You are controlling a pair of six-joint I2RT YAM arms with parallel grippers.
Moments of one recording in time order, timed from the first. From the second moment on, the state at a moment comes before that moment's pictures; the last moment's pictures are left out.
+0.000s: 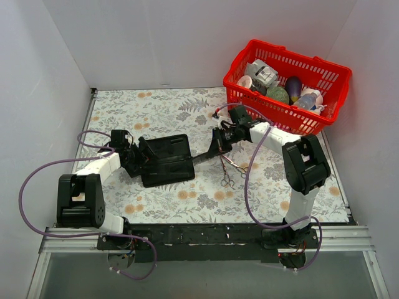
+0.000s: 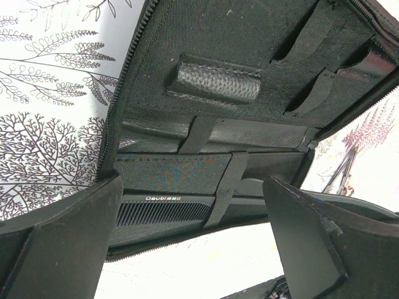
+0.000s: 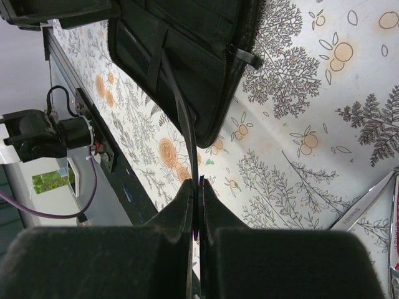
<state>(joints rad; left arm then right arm) -0.01 1.44 0.74 -0.34 0.30 -0.70 0.50 1.87 1.28 -0.40 -0.81 0.32</state>
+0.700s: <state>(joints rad) -0.01 1.44 0.74 -0.34 0.30 -0.70 0.50 1.98 1.31 -0.35 -0.80 0.37</state>
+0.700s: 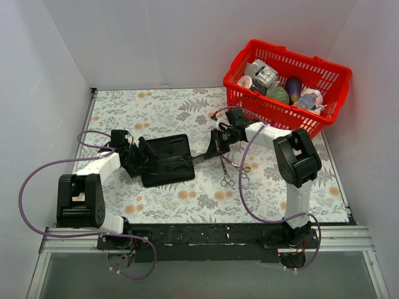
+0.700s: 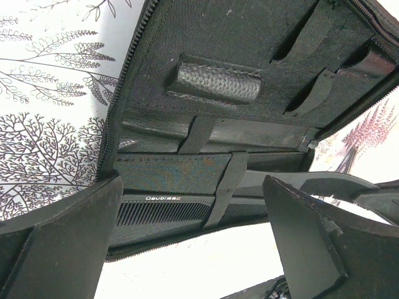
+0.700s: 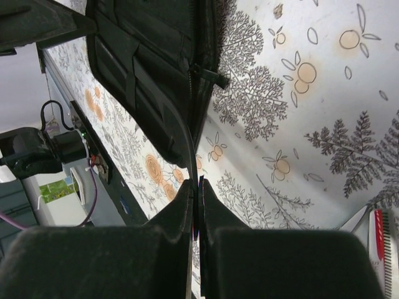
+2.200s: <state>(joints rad) -0.01 1.44 0.74 -0.34 0.31 -0.69 0.62 2.22 1.44 -0.11 -0.84 0.66</state>
